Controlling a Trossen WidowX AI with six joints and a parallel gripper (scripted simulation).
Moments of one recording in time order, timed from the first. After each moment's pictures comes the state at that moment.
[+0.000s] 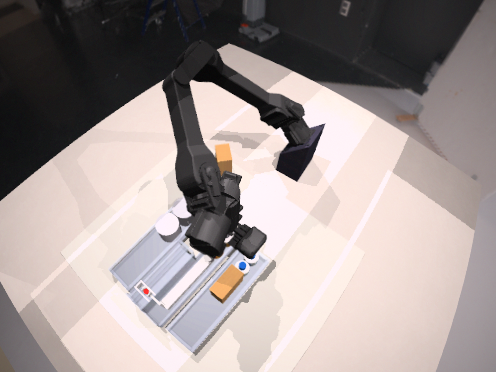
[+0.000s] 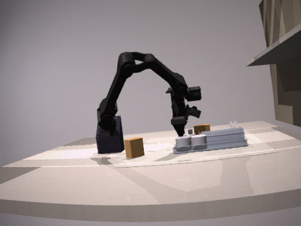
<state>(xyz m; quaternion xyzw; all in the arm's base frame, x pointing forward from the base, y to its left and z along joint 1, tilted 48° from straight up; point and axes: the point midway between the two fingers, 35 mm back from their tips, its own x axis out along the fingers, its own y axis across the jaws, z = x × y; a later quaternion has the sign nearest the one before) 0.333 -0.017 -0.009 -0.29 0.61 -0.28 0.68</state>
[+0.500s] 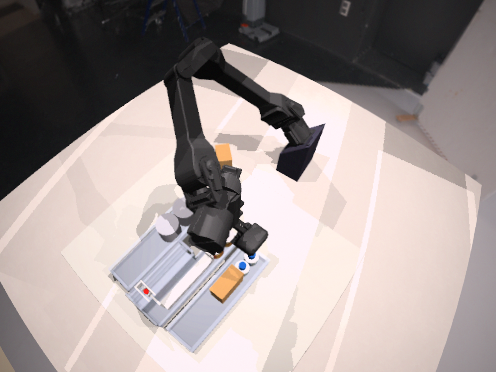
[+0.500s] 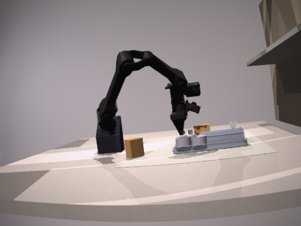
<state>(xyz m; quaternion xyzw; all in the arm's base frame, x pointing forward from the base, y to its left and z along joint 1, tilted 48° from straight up) 0.331 -0.002 0.003 -0.29 0.61 -0.28 0.68</state>
